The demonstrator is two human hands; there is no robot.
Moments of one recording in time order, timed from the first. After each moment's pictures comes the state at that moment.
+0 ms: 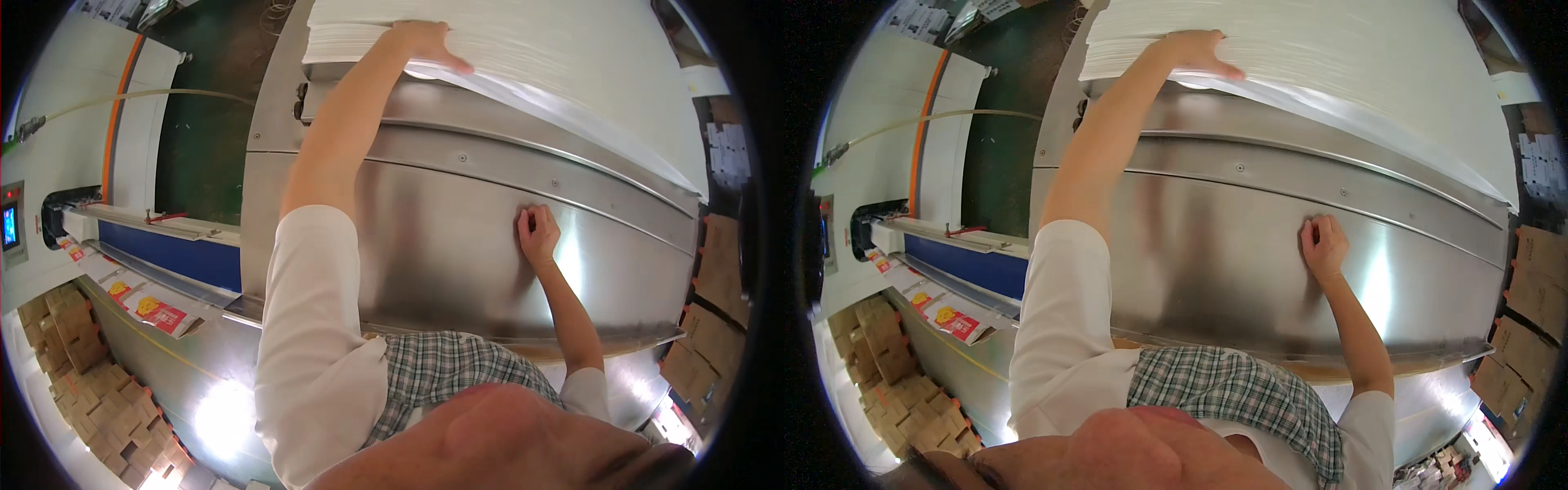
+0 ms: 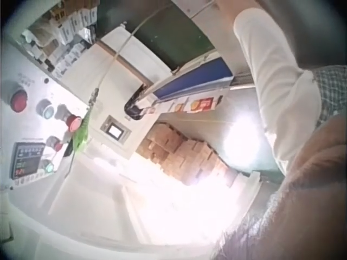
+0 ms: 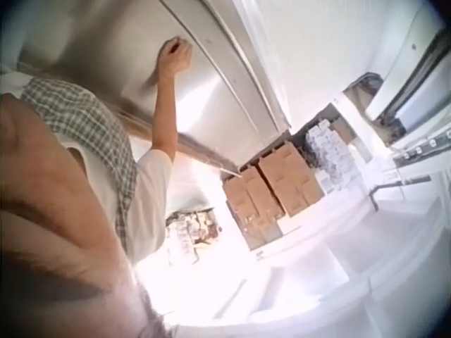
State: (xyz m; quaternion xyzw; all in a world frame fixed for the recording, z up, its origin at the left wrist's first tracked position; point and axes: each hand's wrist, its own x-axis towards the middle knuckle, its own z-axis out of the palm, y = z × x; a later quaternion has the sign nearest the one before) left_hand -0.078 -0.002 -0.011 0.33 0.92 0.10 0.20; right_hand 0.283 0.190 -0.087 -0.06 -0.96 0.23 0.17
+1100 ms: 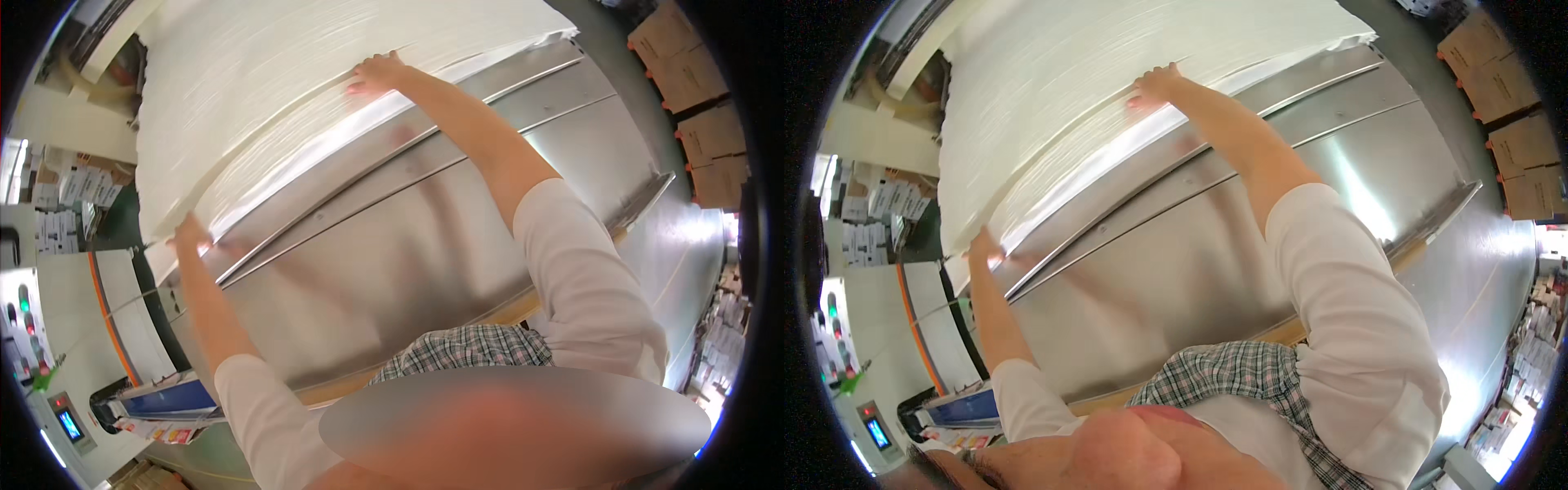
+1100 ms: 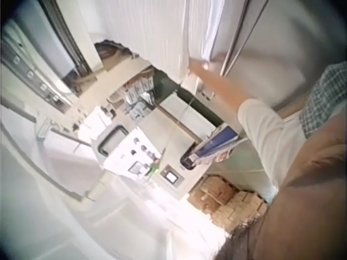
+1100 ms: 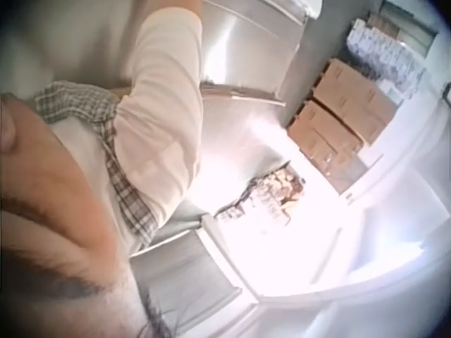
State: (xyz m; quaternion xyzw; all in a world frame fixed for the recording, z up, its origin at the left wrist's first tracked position) left_hand 0.011 0.067 0.015 0.02 0.95 -0.22 0.22; right_hand 0.117 0.541 -0.001 -0.07 -0.99 0.03 -0.10
